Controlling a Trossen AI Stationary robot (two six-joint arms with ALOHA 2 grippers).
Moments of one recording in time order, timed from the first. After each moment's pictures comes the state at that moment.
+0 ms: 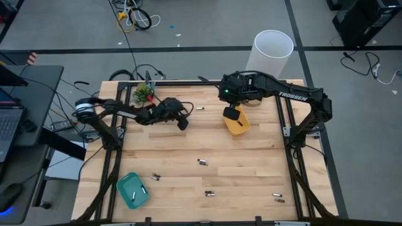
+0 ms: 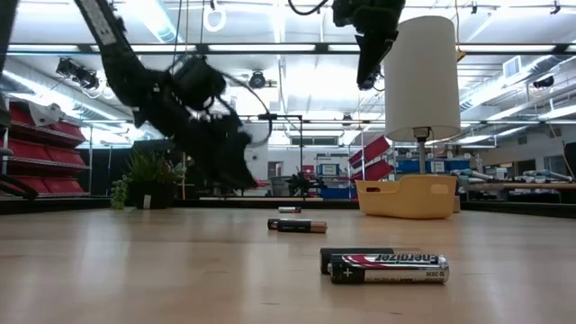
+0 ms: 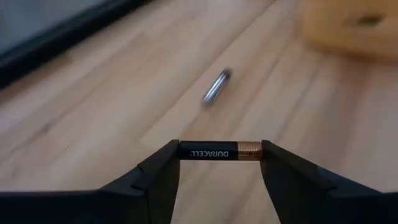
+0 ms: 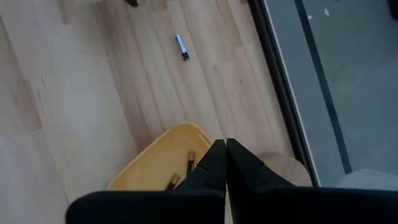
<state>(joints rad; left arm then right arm) 0.36 1.60 0.58 0.43 -0.17 -0.21 -0.24 1.64 1.71 -1.25 0.29 -0.01</state>
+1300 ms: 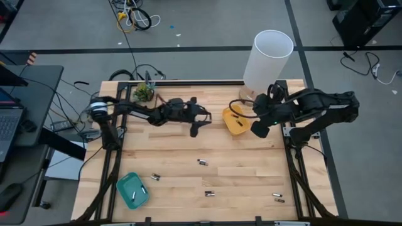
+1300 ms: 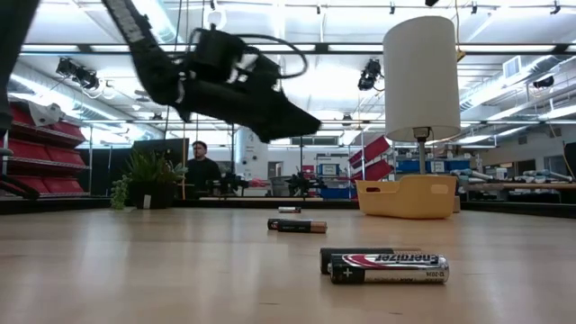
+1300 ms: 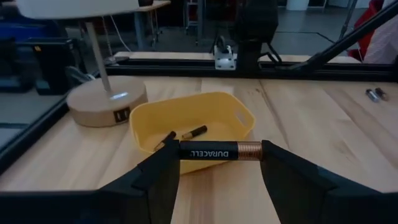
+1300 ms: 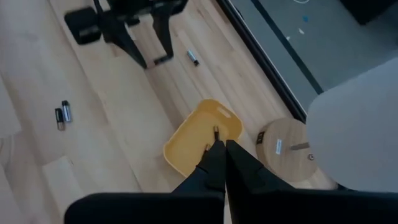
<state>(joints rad) 0.27 1.78 0.79 0.78 0.22 0.04 0.21 1.34 1.71 -1.54 0.54 0.58</state>
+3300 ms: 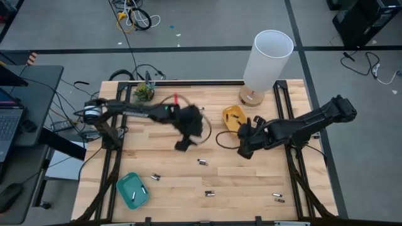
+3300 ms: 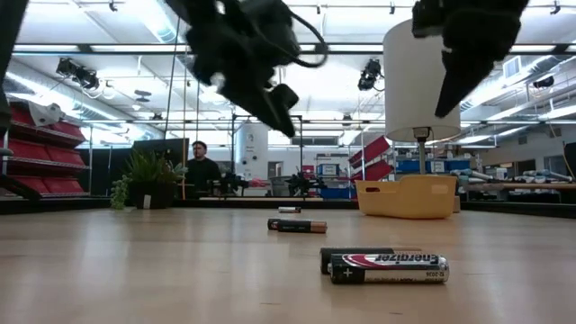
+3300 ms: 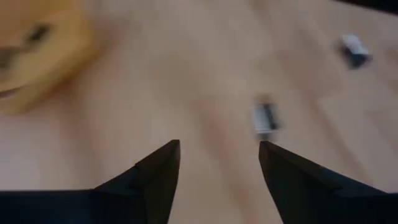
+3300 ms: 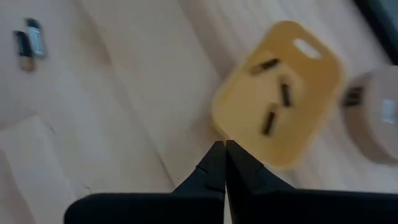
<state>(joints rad) 0.13 1.70 1.21 -0.47 0.35 0.42 0.29 1.33 1.01 -0.98 0.48 0.71</state>
